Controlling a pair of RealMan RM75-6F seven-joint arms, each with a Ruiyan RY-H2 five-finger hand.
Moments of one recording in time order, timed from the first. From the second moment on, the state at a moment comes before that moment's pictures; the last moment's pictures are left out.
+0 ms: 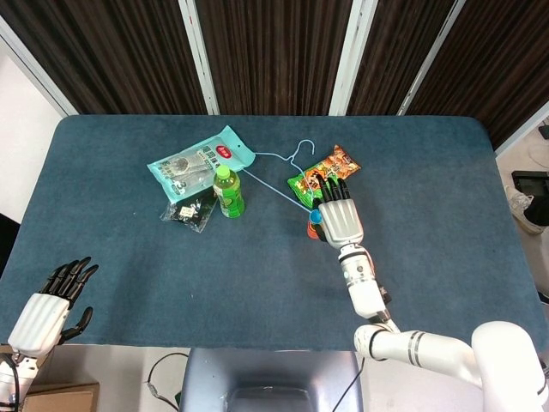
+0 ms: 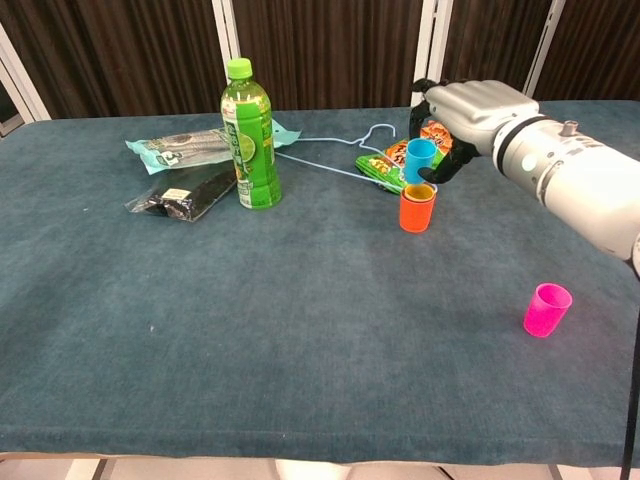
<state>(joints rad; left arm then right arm) -0.16 -1.16 0.05 -1.47 1.69 1.51 -0.10 0.84 -1.73 0.27 -1.30 -0.89 1.14 -0.69</state>
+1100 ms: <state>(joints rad) -0.16 -1.15 0.05 -1.47 1.70 1.53 -0.12 0.74 -1.55 0.15 -1.61 -0.99 1.10 -0.66</state>
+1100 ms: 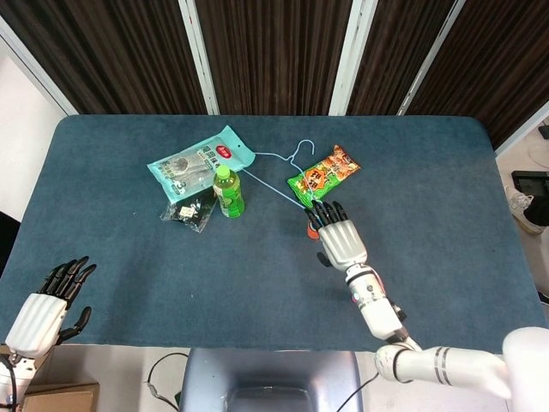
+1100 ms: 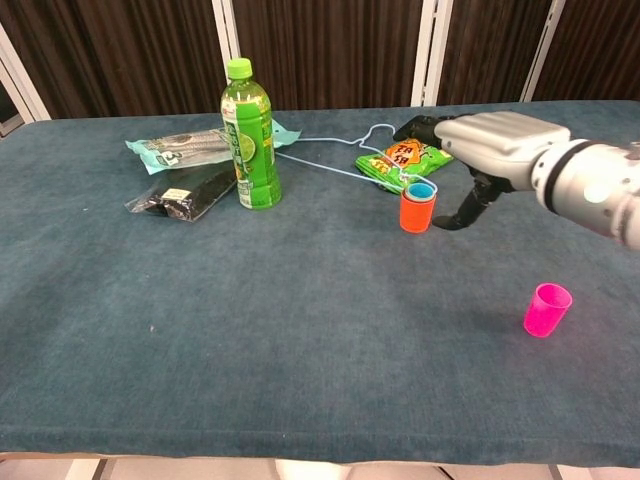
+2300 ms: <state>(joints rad) -0.16 -1.16 0.05 -1.47 1.70 1.51 -0.09 0.53 -1.36 -0.07 -1.62 -1.33 1.07 -0.54</state>
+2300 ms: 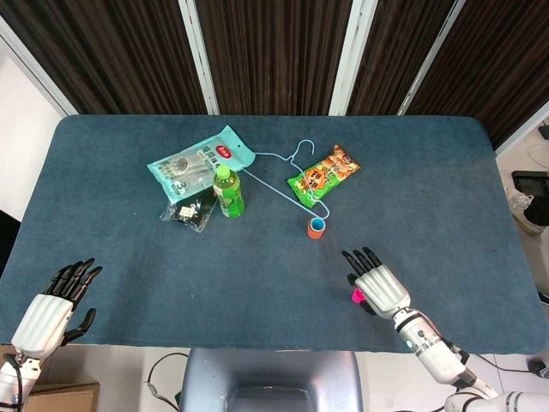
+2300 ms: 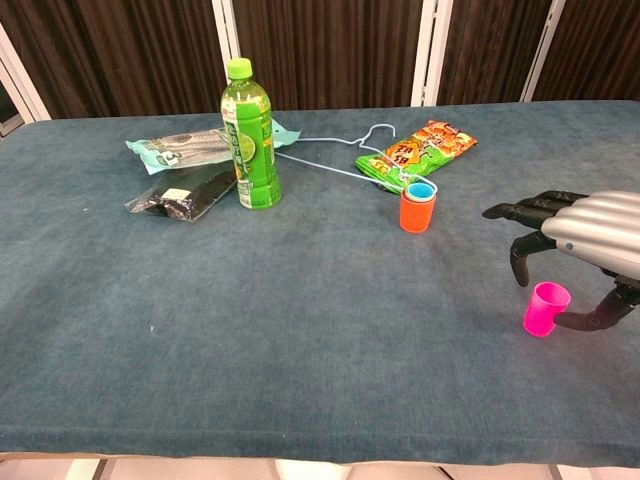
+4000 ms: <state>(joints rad) -0.16 -1.16 0.05 -1.47 1.69 1.51 -0.11 0.81 -1.71 0.29 -1.28 -0.89 1.01 -0.69</state>
